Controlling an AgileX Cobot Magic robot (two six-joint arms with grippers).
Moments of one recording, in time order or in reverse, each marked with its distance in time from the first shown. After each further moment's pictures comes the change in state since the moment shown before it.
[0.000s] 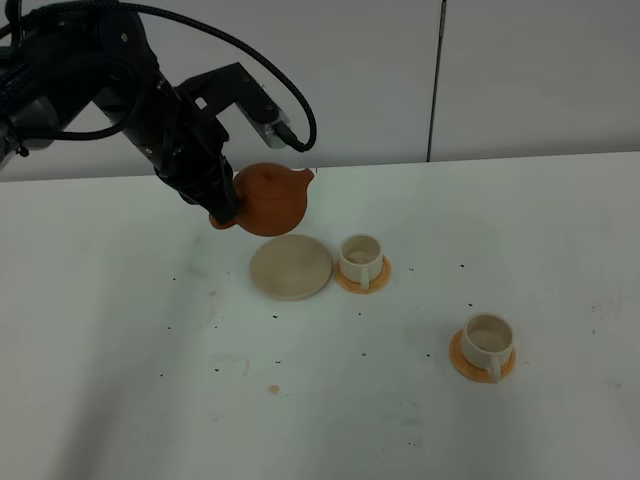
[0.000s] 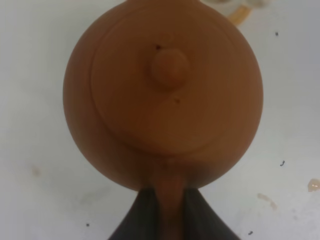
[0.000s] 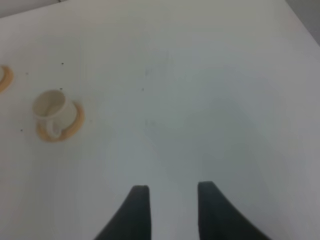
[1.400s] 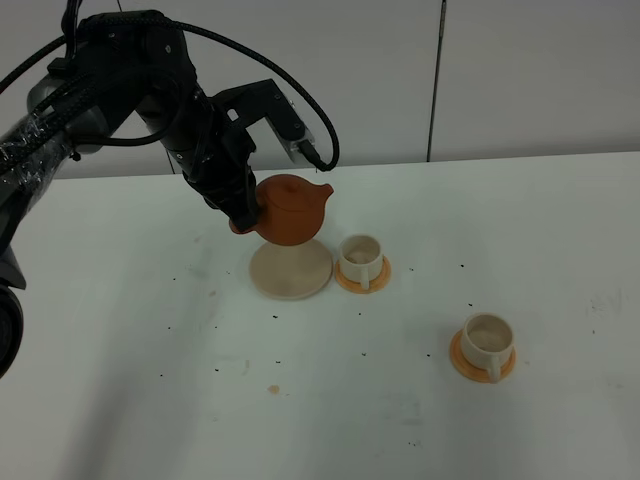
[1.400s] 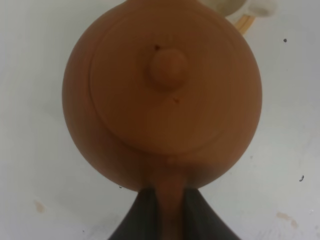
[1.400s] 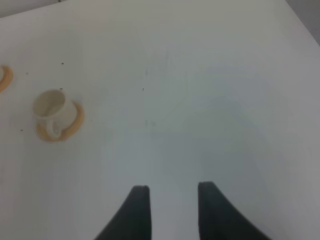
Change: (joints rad) left arm -0.034 0.126 -0.134 0.028 0.048 0.053; right arm 0.000 0.000 0.001 0.000 0.000 0.000
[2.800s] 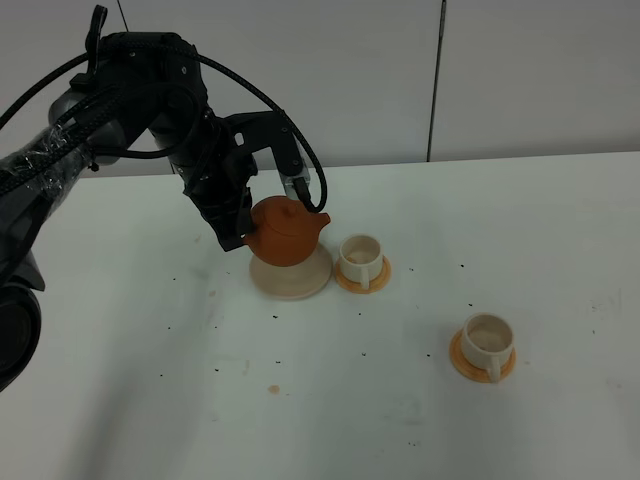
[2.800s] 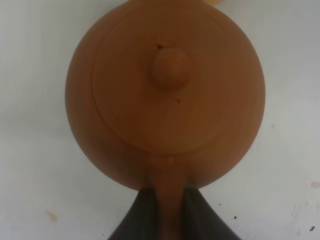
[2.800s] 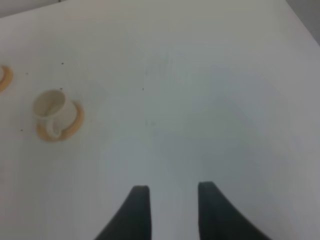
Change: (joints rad) left arm -0.003 0.048 -0.001 0.052 -0.003 0.165; right arm 0.000 0.000 0.000 0.000 0.000 0.000
